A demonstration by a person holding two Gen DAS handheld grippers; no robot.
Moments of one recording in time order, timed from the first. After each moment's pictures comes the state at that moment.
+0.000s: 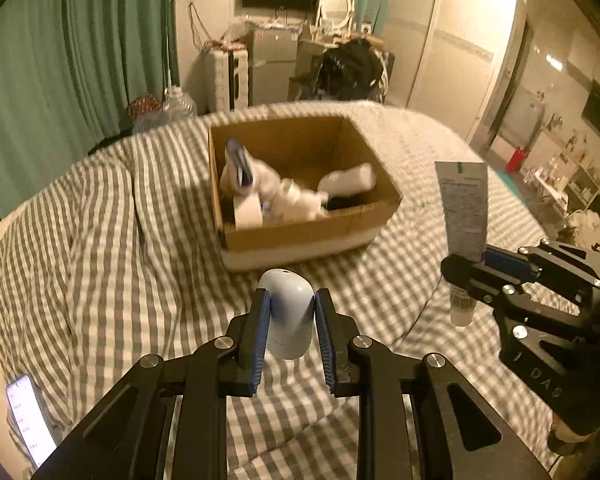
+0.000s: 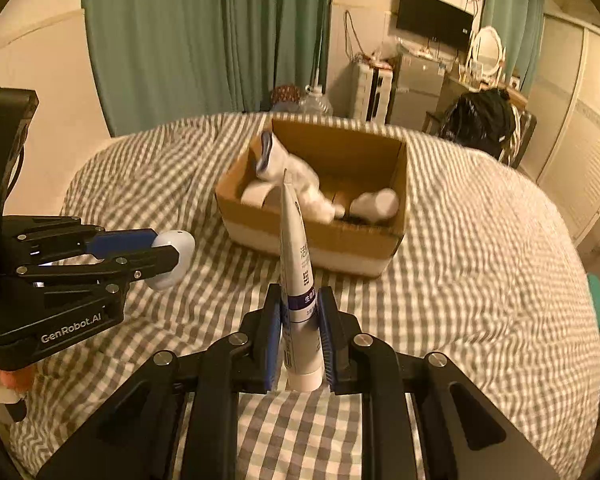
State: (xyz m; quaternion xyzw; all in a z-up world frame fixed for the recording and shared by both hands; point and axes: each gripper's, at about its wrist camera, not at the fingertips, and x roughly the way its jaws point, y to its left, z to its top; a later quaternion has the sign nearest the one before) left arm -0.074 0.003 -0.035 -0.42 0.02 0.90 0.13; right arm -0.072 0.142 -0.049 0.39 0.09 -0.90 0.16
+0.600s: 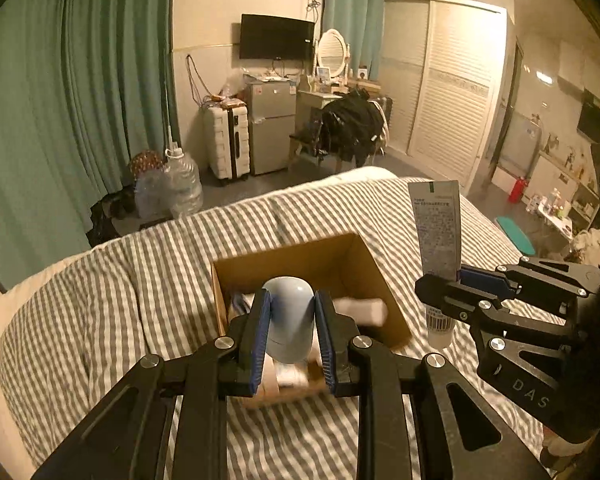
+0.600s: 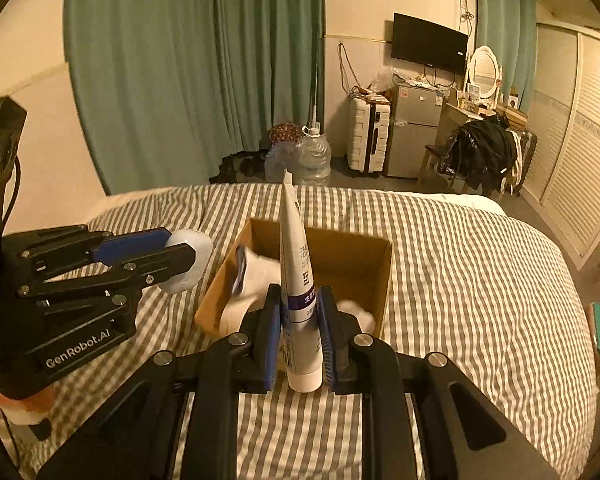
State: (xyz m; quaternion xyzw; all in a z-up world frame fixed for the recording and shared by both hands) left arm -0.189 0.018 0.038 -0.35 0.03 0.93 0.13; right arm -0.171 0.148 0.027 0.35 0.06 -0.92 0.18
